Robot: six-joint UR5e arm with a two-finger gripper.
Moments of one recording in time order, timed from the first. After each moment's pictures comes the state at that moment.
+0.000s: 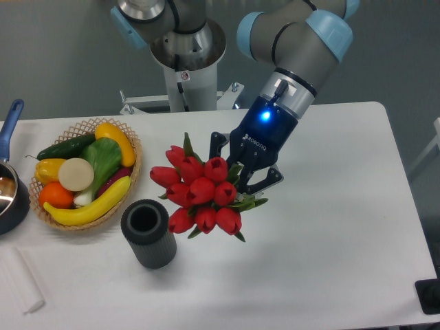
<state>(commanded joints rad) 2.67 -1.78 -1.70 -0.79 0.54 1.08</state>
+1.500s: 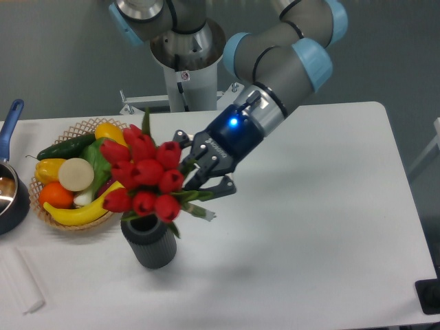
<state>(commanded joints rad) 2.54 -1.83 -1.71 -0.73 0.20 1.12</state>
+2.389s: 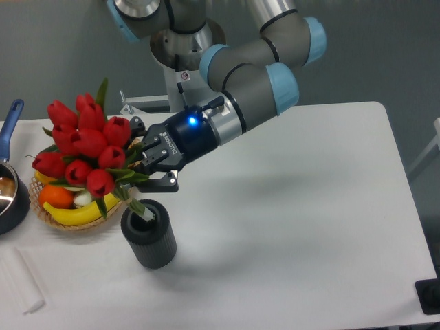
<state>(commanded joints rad) 2.49 -1.88 -1.73 -0.73 0.07 1.12</state>
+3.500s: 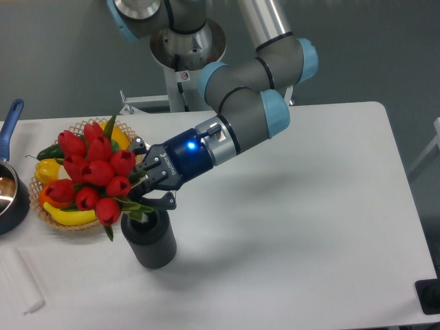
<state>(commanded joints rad) 2.49 -1.91 -1.82 -0.73 0.08 1.16</state>
